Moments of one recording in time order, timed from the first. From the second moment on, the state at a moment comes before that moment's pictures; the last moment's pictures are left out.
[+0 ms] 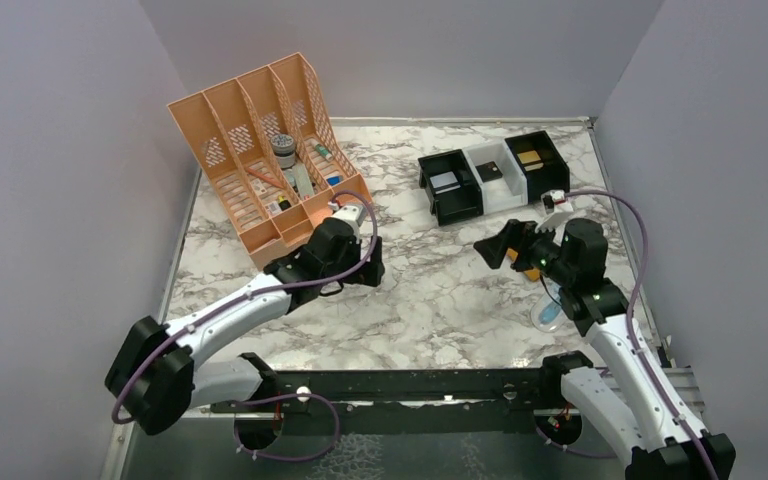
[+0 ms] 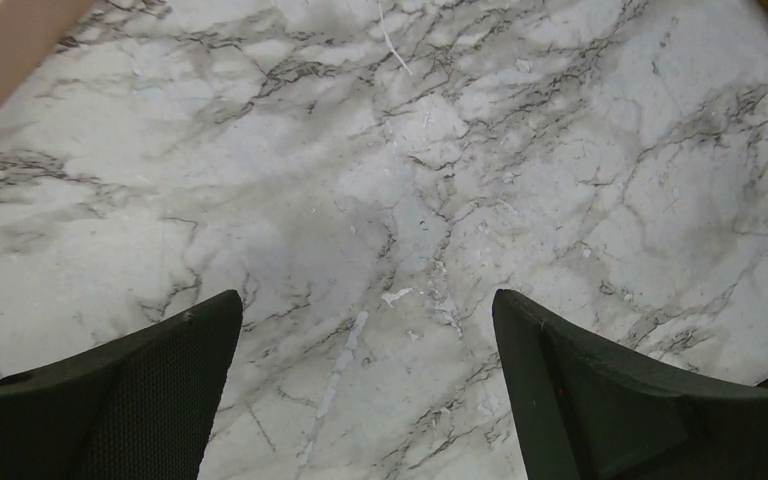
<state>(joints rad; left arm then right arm) -0.69 1.14 0.70 -0.24 -0.09 -0.44 0.18 0.73 0.59 -0.22 -0.35 0.35</state>
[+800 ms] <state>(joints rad) -0.44 1.69 0.89 0.06 -0.07 -0.40 0.17 0.94 0.52 -0.13 -0.38 0.37</state>
